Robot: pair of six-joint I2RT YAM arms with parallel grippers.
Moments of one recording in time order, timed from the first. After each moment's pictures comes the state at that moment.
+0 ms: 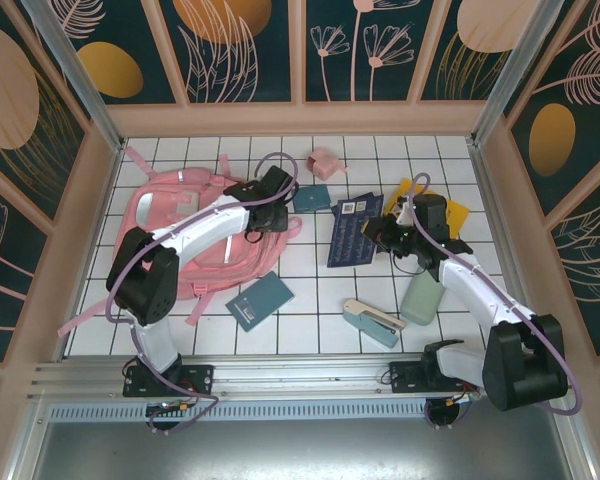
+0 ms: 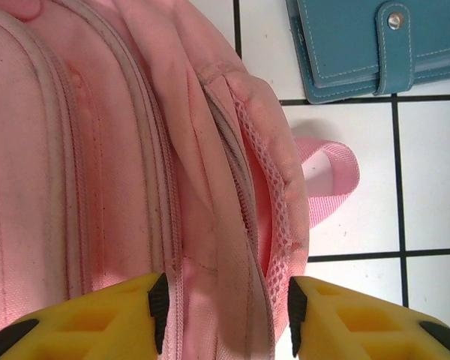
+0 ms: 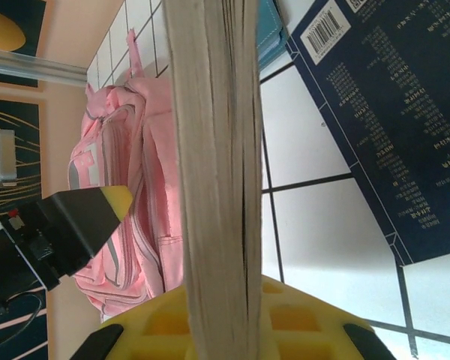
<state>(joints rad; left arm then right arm) -0.65 1.84 1.42 -0.71 -0.22 -0.59 0.22 1.19 0.69 -0.18 -0.55 0.81</state>
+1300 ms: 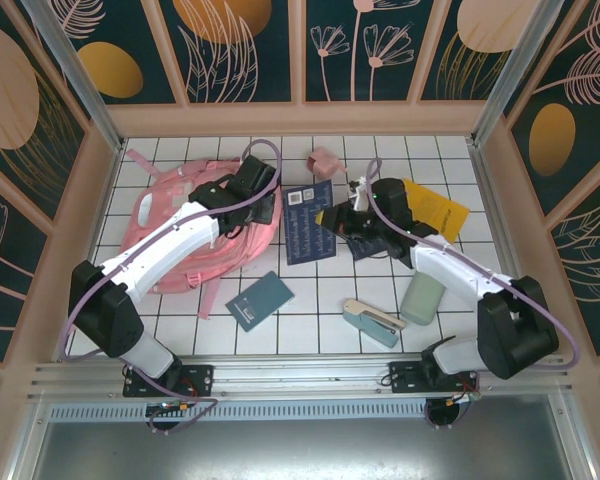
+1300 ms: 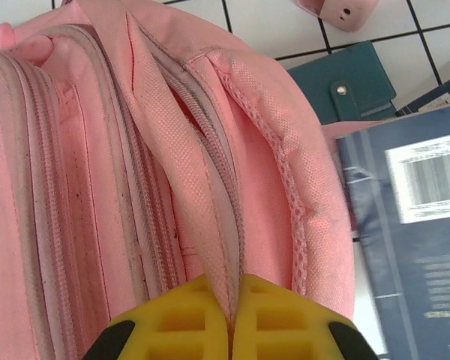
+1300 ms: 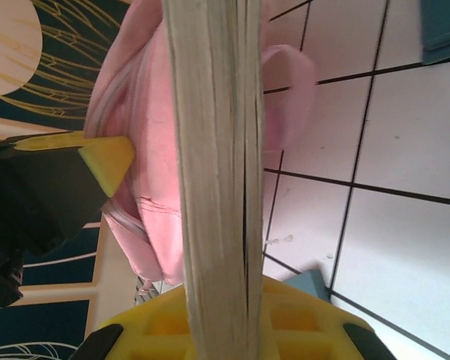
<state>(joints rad) -0.65 1.58 1.42 -0.78 -0.30 -0.38 0.49 1.39 0.87 0.02 -0.62 0.84</state>
